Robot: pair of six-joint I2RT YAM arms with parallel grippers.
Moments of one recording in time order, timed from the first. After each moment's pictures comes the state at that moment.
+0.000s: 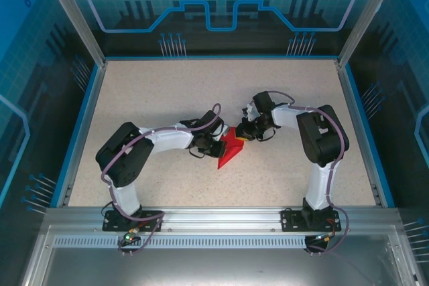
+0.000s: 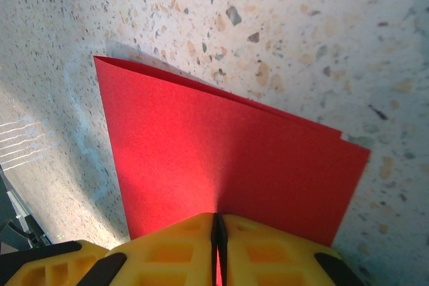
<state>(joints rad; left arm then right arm) -0.69 1.82 1.03 -0.37 0.26 -0.37 0.35 1.97 1.12 -0.41 -0.63 0.47</state>
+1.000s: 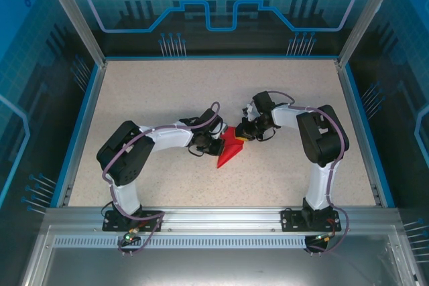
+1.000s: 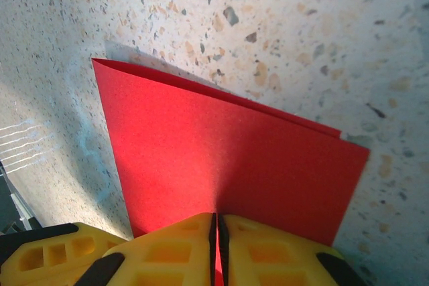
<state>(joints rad) -0.67 1.83 1.05 -0.38 0.25 -0.38 0.35 1.97 1.12 -0.41 -0.63 0.48</state>
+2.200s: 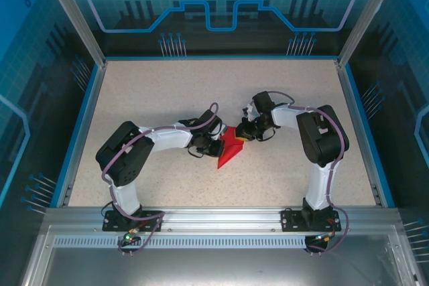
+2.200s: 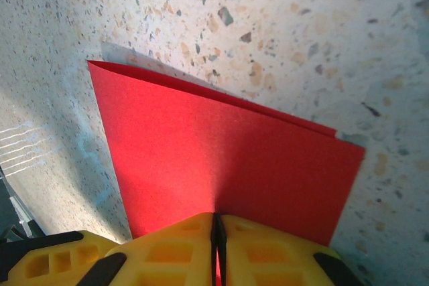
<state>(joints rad) -0.67 1.82 1.03 -0.36 0.28 -0.40 0.35 1.97 1.12 -0.41 -0.62 0.49</state>
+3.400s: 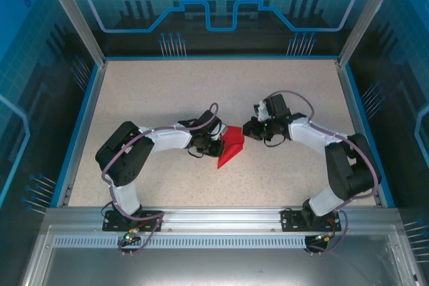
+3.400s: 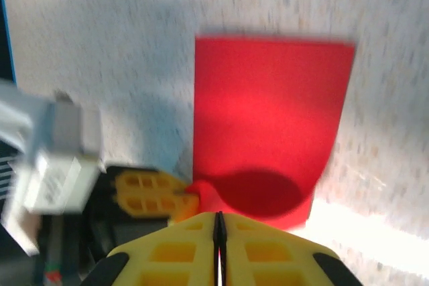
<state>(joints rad) -0.67 1.83 1.01 -0.33 0.28 -0.39 0.38 1.54 0.83 -0.27 -0.53 0.64</state>
